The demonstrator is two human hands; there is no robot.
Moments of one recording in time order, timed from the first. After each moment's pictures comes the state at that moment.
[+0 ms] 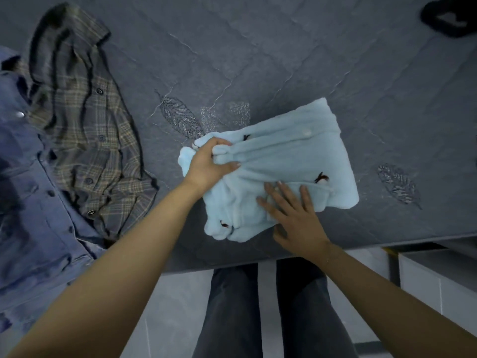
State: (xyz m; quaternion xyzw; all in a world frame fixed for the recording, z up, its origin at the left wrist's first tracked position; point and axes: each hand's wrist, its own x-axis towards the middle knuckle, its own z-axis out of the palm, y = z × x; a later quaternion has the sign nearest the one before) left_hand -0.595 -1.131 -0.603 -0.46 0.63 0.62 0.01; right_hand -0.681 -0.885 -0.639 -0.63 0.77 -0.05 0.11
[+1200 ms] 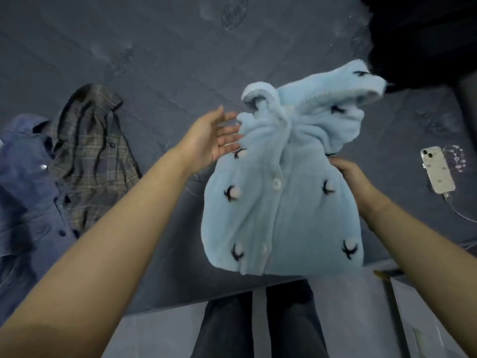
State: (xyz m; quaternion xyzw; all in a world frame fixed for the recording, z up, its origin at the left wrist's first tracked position) left_hand -0.690 -1.189 -0.483 -0.42 0.41 0.81 0.02; right_hand -0.833 -0.925 -0.503 0.04 0.61 -0.57 0.55
